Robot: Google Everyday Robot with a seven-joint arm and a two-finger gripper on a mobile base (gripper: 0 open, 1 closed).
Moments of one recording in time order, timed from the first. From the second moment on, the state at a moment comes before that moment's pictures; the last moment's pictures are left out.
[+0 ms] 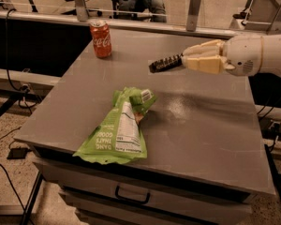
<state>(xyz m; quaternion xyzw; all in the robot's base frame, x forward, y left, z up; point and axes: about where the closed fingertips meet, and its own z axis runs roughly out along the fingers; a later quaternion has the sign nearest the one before) 0.577 -0.138 0.946 -0.49 0.61 0.33 0.53</state>
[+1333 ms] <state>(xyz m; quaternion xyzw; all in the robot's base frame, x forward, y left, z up) 0.515 -0.156 0.899 -0.56 0.58 0.28 0.51</state>
